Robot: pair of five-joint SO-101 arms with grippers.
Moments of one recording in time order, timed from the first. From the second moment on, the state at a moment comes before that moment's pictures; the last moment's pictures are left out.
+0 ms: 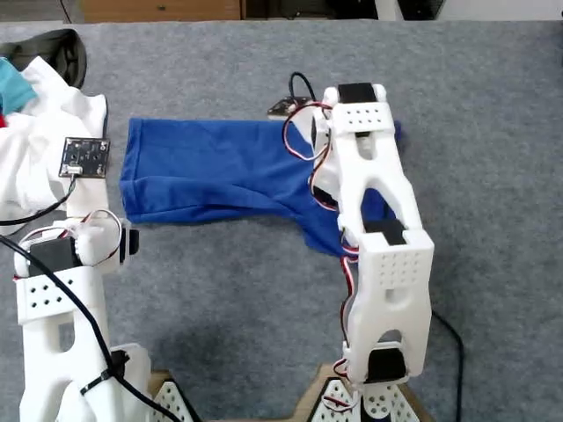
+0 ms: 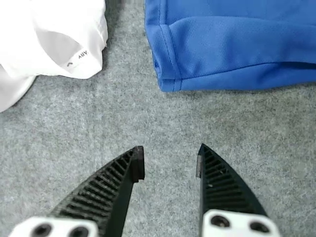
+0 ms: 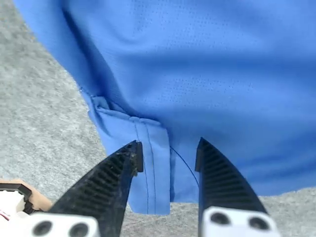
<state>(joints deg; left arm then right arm) -17.9 -48.8 52.2 65.5 -24.6 -9.2 39.1 -29.4 100.8 35.4</state>
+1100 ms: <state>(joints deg) -17.9 -48.8 52.2 65.5 -24.6 -9.1 46.2 -42.8 101.1 32.0</state>
